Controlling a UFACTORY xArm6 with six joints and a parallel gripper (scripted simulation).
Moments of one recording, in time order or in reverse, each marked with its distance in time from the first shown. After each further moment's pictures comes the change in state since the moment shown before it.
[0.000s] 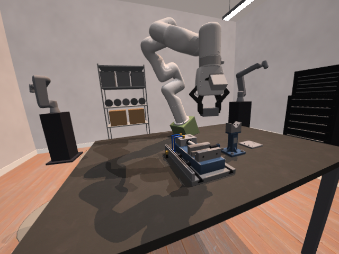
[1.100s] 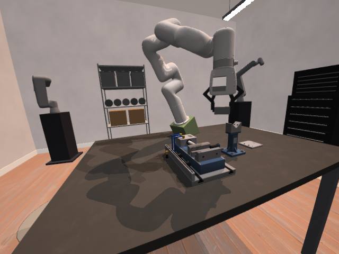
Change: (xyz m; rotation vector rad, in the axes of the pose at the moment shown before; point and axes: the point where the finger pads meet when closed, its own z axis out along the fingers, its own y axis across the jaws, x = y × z) arm -0.033 -0.068 0.001 0.003 -0.005 0.438
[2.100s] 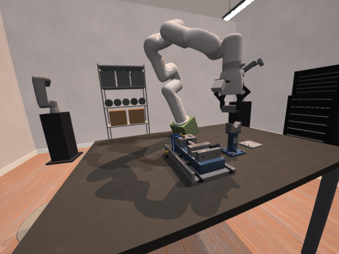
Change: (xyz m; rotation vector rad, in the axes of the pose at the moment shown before) arm -0.062 -0.036 0.000 -0.002 0.002 0.428
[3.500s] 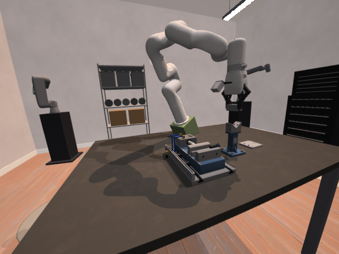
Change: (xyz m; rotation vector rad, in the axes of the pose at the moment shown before) arm -0.060 0.004 0.000 0.002 0.009 0.370
